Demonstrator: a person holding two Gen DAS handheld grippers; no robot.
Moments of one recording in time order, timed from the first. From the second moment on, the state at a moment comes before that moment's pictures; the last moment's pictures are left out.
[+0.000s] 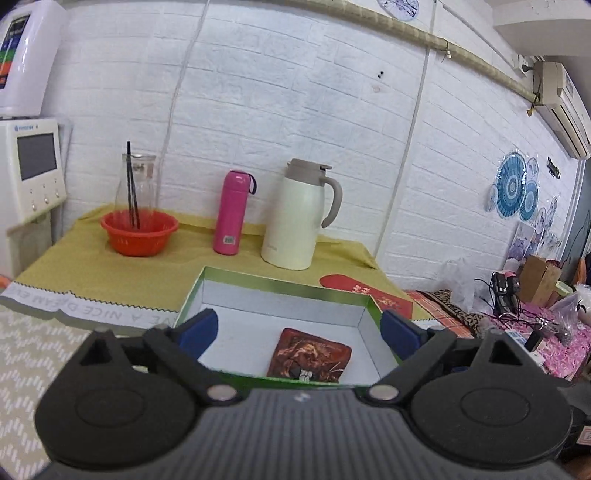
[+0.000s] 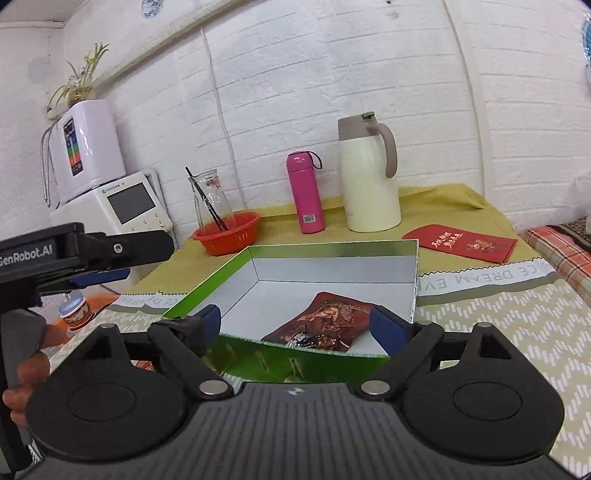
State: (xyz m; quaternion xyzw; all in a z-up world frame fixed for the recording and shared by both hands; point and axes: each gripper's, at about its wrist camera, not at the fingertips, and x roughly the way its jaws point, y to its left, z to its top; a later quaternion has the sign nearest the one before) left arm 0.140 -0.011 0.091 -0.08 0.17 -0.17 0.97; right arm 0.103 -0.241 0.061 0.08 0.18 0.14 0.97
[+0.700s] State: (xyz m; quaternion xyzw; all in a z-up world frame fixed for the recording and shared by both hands) left arm 0.028 0.017 0.003 0.04 0.24 -0.13 0.96; right arm 0.042 -0.222 0.011 -0.03 0.22 0.10 0.97
